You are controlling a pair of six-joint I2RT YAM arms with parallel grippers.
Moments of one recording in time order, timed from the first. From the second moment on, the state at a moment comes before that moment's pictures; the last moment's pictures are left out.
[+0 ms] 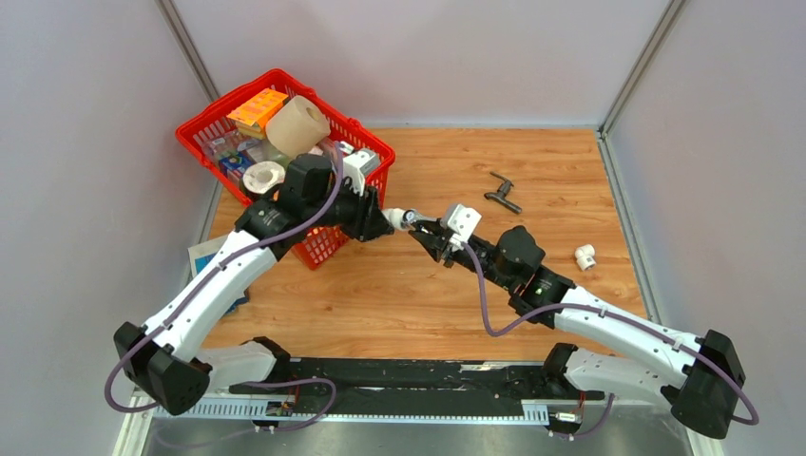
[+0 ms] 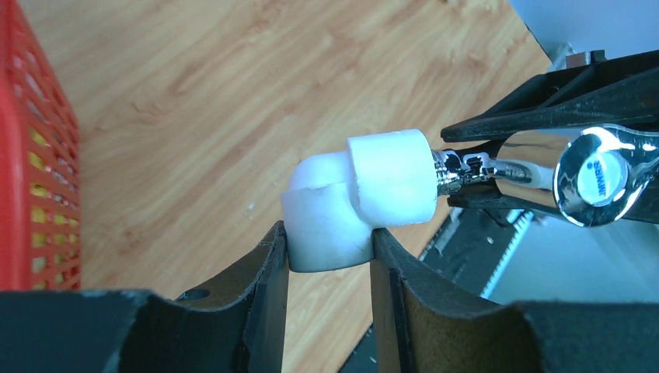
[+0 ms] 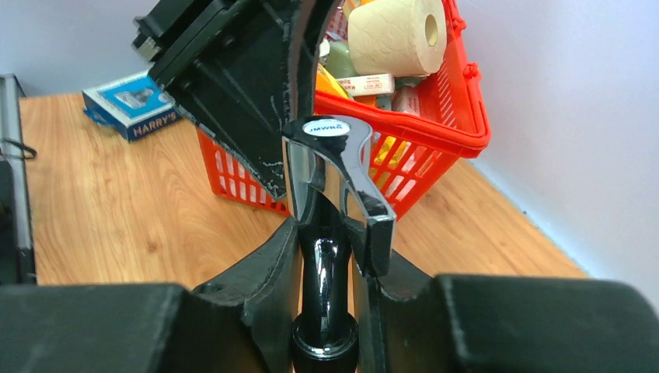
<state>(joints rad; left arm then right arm) -0.56 1.20 1.23 -0.62 0.49 -0.19 0.93 0.98 0.68 0.37 -0.11 -0.25</state>
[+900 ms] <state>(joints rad) -0.72 0.91 0.67 0.30 0.23 -0.23 0.93 0.92 0.54 0.63 0.11 0.46</state>
